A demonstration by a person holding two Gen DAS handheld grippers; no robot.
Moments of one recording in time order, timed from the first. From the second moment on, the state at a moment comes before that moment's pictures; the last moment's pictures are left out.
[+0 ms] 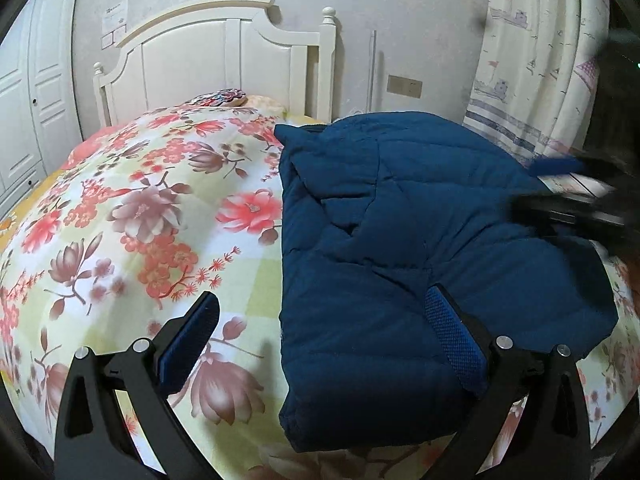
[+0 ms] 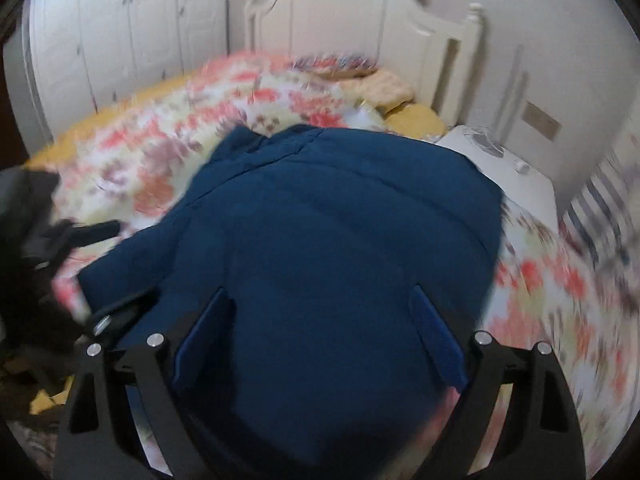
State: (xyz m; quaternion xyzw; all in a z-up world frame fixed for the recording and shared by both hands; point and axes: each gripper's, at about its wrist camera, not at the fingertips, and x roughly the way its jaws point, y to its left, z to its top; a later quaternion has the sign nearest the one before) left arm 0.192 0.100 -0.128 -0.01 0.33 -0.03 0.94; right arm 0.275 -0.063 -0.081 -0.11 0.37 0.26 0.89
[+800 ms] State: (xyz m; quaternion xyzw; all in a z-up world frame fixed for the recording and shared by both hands) left arm 0.188 0.112 -0.119 -0.06 0.37 -0.05 0.93; right arm 0.264 -0.198 -0.131 0.21 0.42 0.24 0.85
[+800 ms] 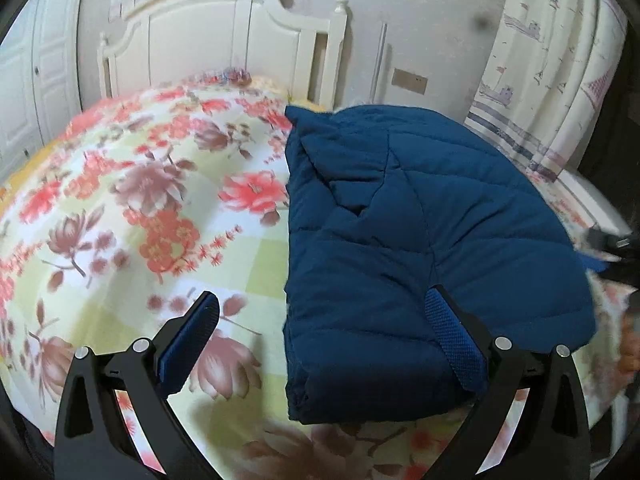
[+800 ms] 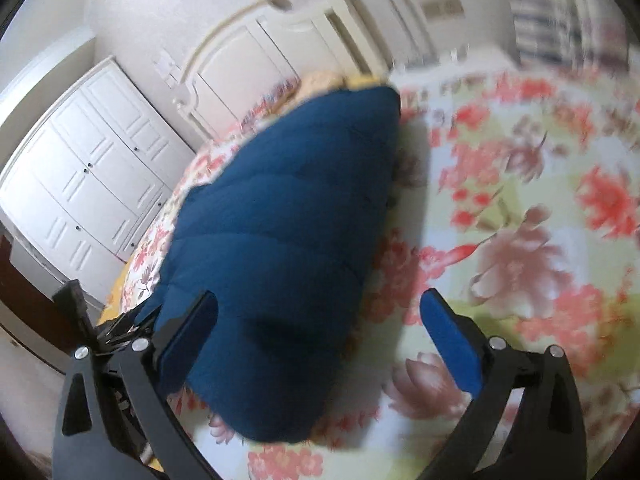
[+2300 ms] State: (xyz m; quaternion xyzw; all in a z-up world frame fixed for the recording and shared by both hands) left arm 0.246 0.027 -0.043 -0.06 0.30 -0.10 0.95; right arm 0.215 -0.257 -0.040 0.18 0.25 0.11 0.95
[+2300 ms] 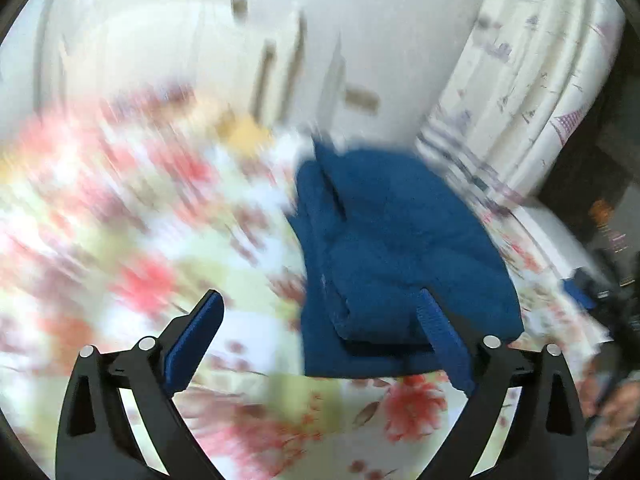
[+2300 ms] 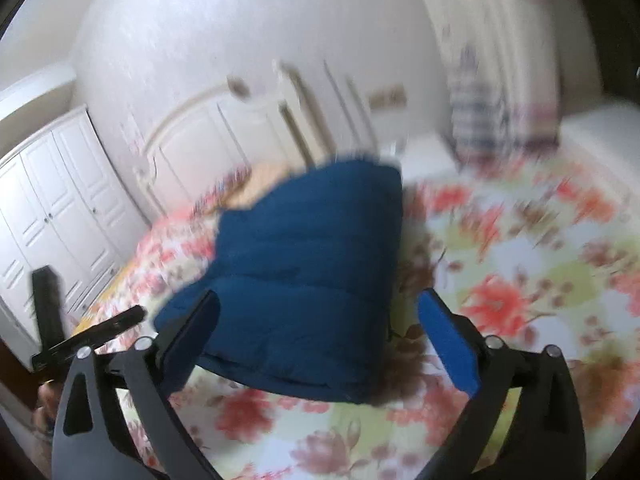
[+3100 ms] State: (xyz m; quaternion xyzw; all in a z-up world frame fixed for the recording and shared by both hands) left arm 0.116 -0.017 0.031 0.03 0.18 -0.04 0.98; right arm 0.108 -0.170 0.004 -0.02 0.25 0.01 0.97
